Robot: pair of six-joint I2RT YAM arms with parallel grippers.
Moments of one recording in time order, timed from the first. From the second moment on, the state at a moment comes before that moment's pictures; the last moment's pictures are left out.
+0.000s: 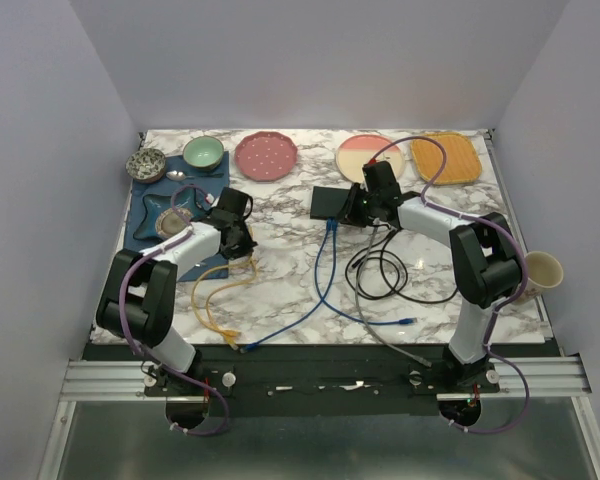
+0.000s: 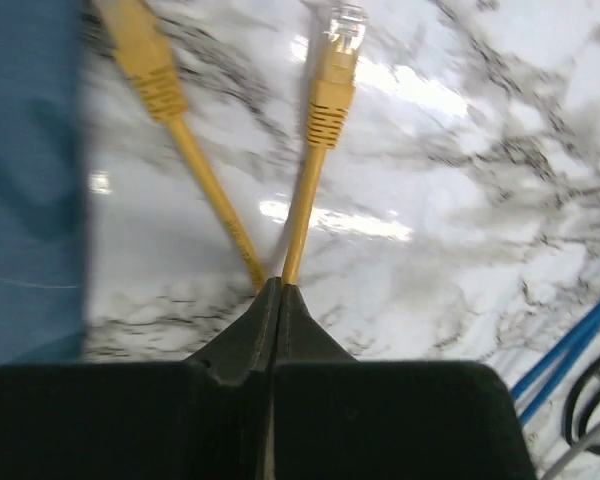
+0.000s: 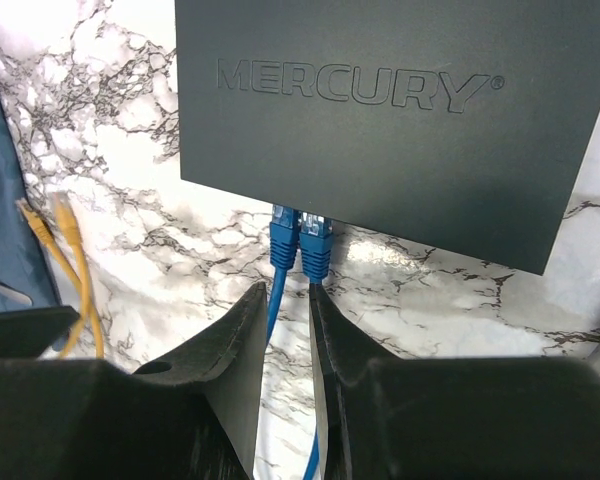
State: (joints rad) left arm -0.35 1.59 0.91 -0.38 -0.03 -0.72; right arm 0.43 1.87 1.22 -0.15 -0.19 0.65
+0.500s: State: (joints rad) left arm -0.43 1.46 0.99 -0.26 0.03 -0.79; right arm 0.43 1.87 1.21 -0.14 -0.18 0.65
